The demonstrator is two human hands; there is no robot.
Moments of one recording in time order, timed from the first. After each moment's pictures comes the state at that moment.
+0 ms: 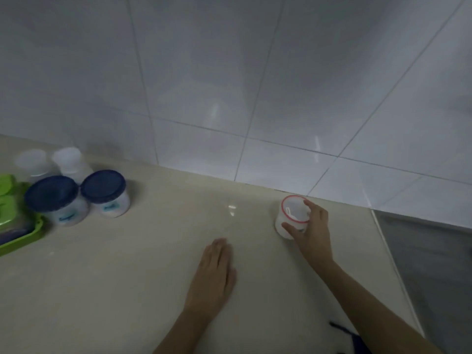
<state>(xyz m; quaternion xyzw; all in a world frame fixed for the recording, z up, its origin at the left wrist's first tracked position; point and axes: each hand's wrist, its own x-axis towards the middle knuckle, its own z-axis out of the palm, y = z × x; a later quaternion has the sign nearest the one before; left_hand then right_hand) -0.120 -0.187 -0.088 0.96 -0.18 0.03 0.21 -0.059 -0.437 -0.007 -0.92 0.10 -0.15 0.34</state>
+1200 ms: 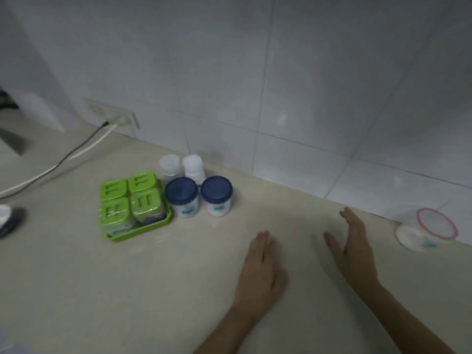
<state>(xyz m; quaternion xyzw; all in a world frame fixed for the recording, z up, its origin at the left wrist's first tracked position) -0.120 -0.091 -0.046 0.93 -0.10 0.13 0.32 -0.049 -0.300 0.009 -0.93 -0.03 -0.11 0.35</state>
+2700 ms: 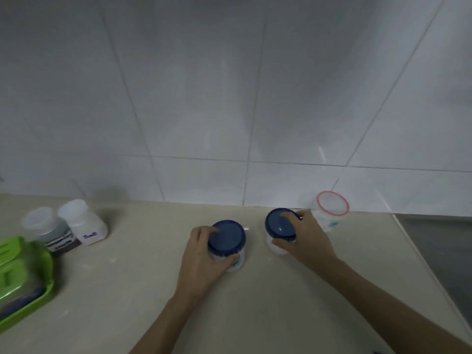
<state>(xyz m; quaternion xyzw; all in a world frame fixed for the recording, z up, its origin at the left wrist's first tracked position) -0.020 -0.143 -0.015 0.88 -0.08 0.06 0.46 -0.021 -0.386 0.031 -0.98 0.05 -0.01 0.18</state>
